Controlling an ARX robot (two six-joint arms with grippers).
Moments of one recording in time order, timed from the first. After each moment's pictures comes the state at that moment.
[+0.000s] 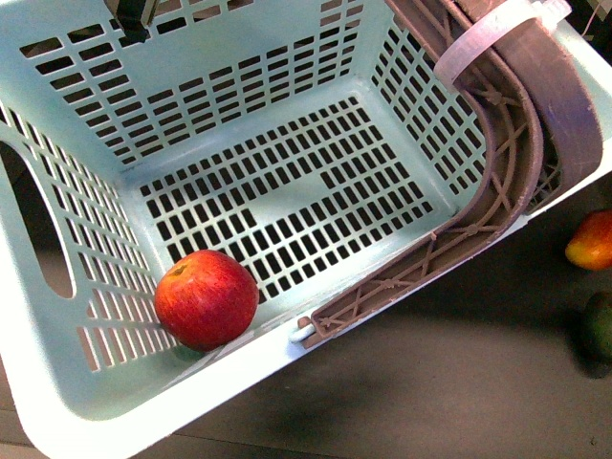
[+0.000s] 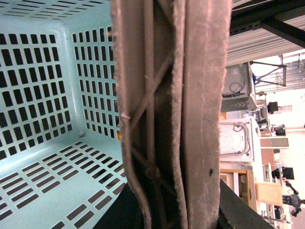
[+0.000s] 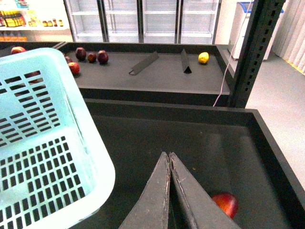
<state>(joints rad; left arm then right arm) -0.57 1.51 0.94 0.21 0.19 -1.04 0.00 0.81 0.12 0.68 0.00 -0.01</state>
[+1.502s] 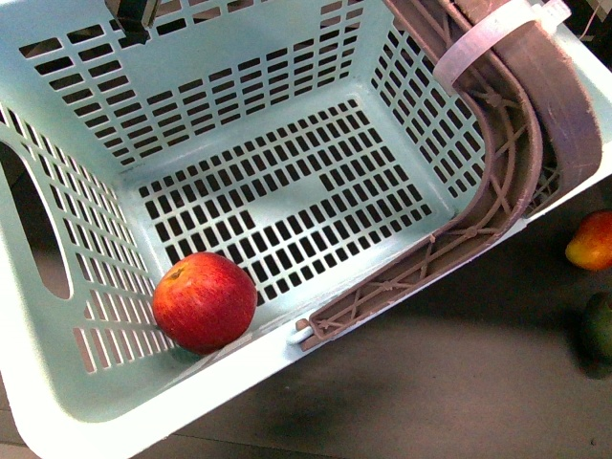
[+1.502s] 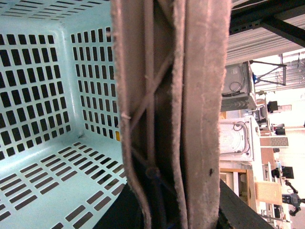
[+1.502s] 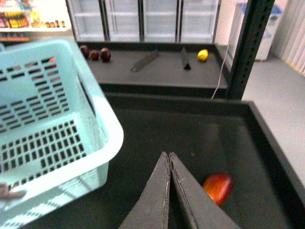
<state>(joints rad) -0.57 1.51 0.94 0.21 0.20 -1.04 0.00 0.08 0.02 0.05 0.00 -0.01</state>
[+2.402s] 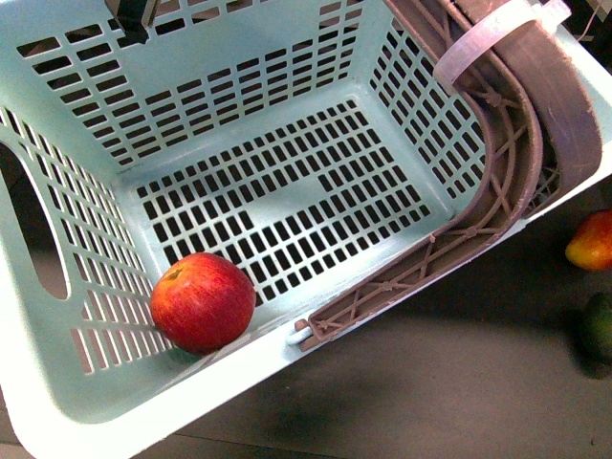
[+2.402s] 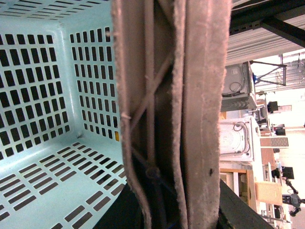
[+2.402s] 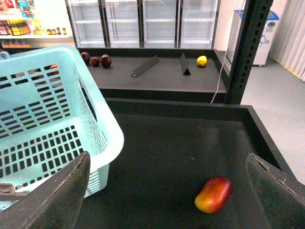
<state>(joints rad) -0.57 1.51 0.94 0.21 0.19 -1.04 0.00 0.01 0.02 0.00 0.00 -0.01</state>
